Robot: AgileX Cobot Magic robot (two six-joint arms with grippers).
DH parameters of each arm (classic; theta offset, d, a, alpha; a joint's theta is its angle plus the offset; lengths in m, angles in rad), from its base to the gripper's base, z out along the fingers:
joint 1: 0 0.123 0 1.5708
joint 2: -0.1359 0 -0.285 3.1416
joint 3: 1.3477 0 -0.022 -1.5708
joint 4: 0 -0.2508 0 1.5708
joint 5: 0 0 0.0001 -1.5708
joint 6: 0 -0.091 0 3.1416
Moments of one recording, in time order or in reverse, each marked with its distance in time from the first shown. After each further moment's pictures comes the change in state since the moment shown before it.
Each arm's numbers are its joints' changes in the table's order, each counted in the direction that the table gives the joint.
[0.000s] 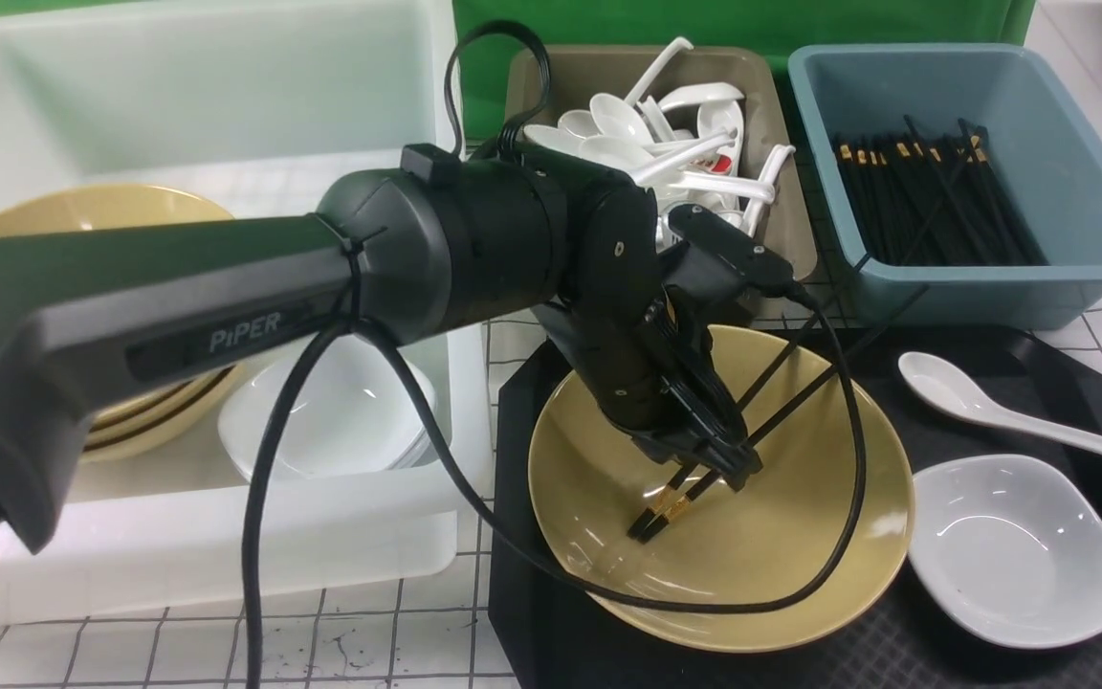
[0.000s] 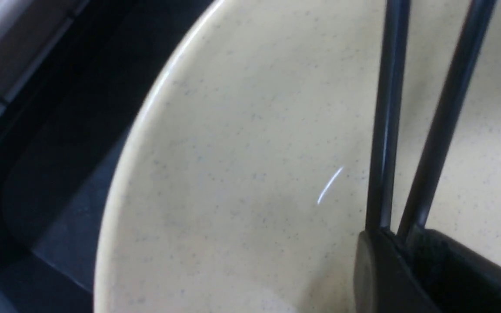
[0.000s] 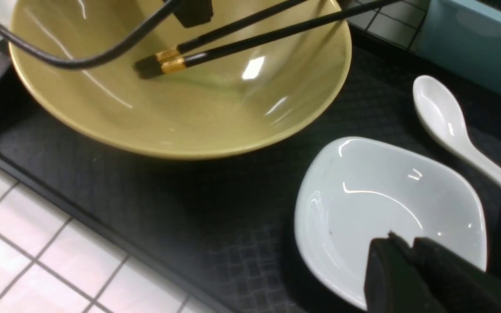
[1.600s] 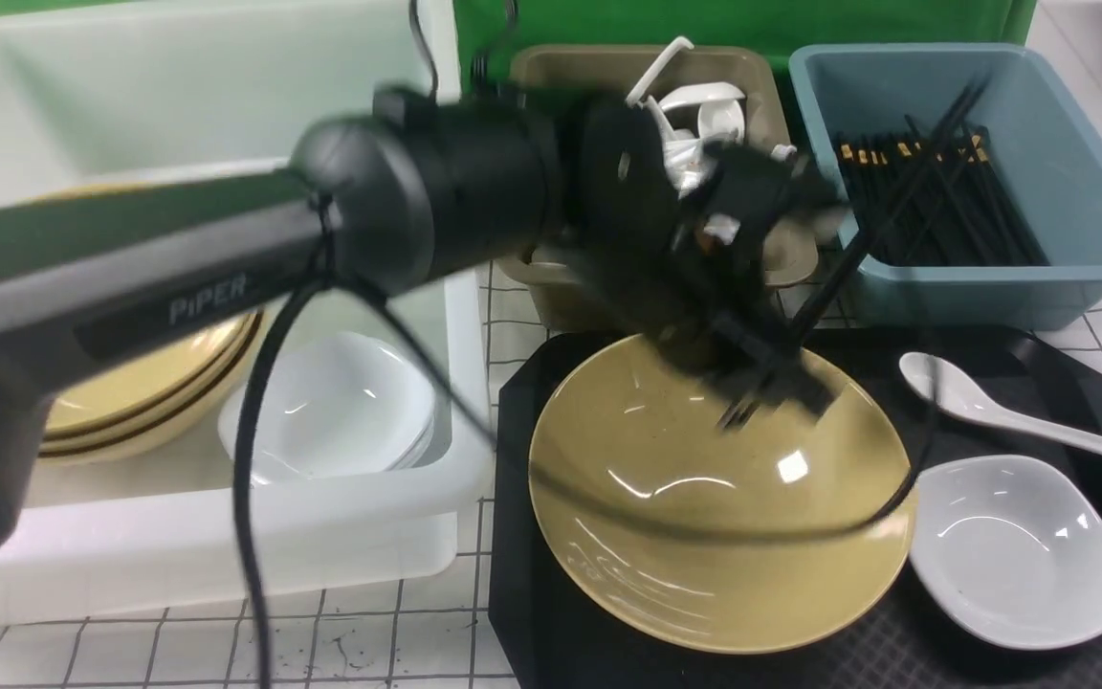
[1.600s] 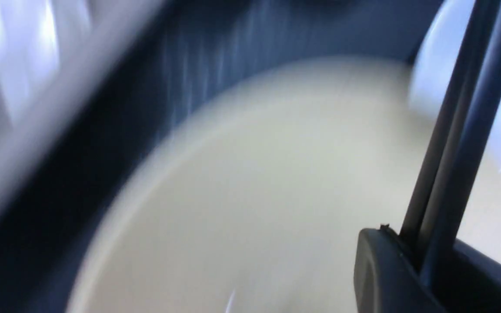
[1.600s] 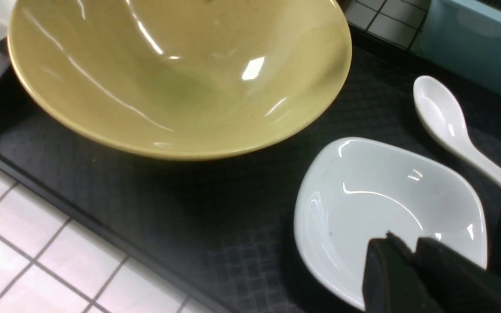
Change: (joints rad) right arm 0.000 0.000 0.000 0.000 0.000 0.000; left arm 0.000 0.007 -0.197 0.202 0.001 -0.030
